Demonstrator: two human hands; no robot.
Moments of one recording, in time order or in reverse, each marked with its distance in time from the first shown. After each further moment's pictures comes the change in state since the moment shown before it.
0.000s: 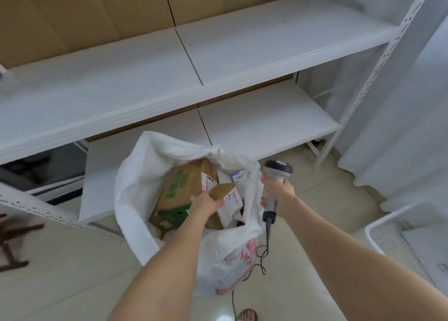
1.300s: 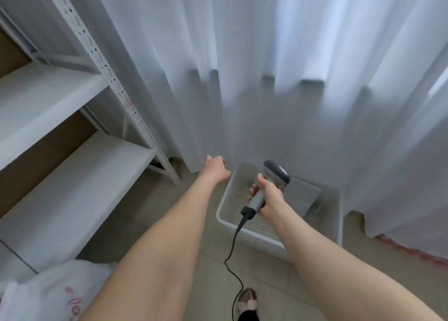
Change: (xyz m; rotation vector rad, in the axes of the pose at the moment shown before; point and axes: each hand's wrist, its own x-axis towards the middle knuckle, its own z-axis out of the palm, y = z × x) left_hand -0.267 0.489 0.327 0.578 -0.143 0.928; right_hand -0.065 -0.027 -0.528 1.017 0.421 -0.134
